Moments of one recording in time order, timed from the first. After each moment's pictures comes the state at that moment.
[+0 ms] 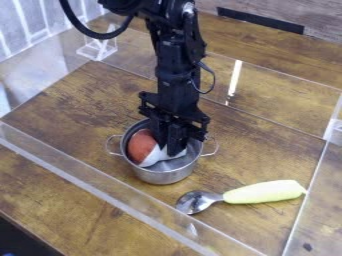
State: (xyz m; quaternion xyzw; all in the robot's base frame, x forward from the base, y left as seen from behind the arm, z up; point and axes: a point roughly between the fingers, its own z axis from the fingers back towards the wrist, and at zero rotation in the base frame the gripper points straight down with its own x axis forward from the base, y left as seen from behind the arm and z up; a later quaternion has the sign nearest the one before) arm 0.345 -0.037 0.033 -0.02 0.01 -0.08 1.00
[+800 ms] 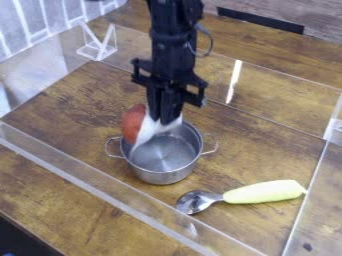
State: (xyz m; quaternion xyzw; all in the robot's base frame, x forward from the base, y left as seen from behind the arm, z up) arm 0.352 -0.015 0.095 0.00 -0.01 -0.05 1.00
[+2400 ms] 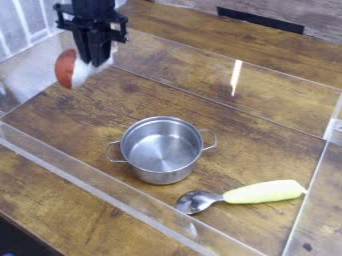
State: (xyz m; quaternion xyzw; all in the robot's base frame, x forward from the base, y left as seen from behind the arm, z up) arm 0.356 0.090 0.114 0.01 -0.05 0.04 1.00
